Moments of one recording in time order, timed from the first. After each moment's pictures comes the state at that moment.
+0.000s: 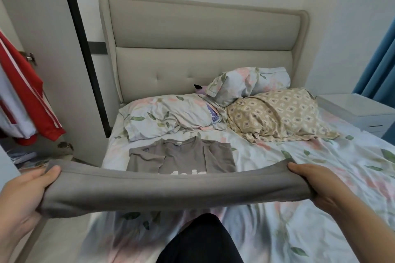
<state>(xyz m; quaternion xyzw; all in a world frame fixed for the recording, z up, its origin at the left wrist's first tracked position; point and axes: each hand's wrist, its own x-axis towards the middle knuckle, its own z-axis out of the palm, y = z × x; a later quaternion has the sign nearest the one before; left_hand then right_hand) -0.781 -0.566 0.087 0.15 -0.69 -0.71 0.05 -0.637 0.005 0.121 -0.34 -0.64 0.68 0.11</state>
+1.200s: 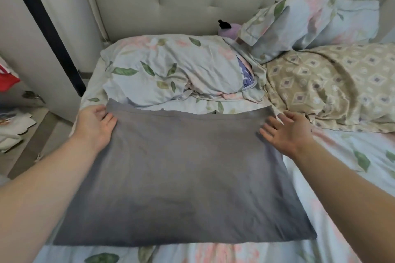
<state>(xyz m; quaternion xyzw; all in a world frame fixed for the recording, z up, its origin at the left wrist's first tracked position) -1.097 -0.426 -0.053 0.27 -0.45 -0.85 -0.03 -0.986 0.020 -0.028 -0.32 -0.41 0.85 0.04</state>
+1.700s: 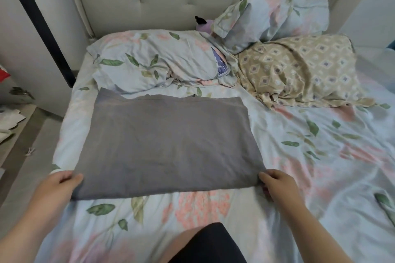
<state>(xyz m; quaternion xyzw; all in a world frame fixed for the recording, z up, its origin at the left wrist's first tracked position) -0.885 -0.513 -0.128 0.20 -0.84 -0.50 -0.08 -0.746 -0.017 -0.075 -0.43 -0.76 0.49 0.03</state>
